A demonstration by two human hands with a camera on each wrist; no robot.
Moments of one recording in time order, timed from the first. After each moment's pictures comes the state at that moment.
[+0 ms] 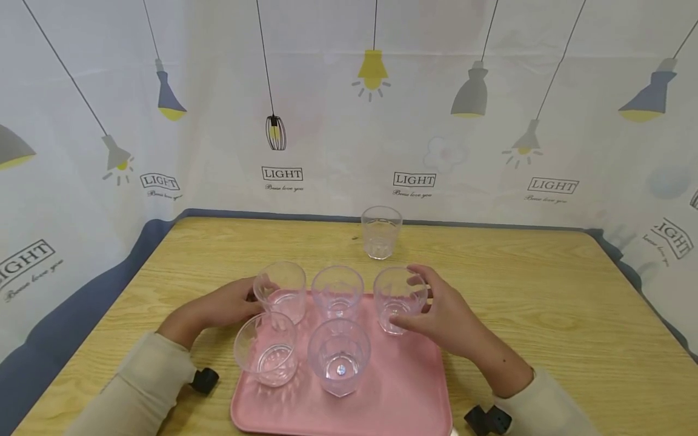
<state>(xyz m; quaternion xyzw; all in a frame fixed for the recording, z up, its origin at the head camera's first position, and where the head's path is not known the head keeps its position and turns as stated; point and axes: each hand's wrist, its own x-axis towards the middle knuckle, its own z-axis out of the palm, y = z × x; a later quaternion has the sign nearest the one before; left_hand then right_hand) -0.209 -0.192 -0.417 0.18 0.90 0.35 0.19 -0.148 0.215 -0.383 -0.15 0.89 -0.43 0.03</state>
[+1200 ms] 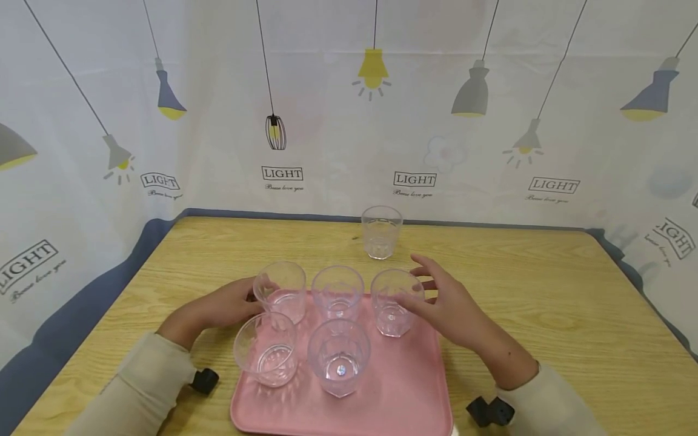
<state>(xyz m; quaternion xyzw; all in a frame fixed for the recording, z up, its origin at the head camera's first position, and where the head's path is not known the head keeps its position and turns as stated) -0.208 -0.193 -0.419 0.18 0.90 0.35 0.19 -0.152 0.219 -0.369 -0.15 0.89 -0.43 0.05</state>
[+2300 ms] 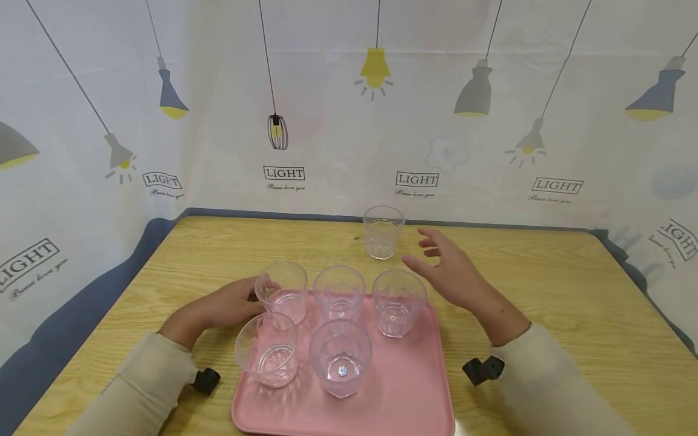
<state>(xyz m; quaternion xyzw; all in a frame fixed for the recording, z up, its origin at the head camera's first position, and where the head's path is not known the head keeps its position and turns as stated) -0.209 -0.192 -0.420 0.18 0.90 0.35 0.18 -0.199 0.226 -0.352 -0.12 0.92 -0.37 0.05</state>
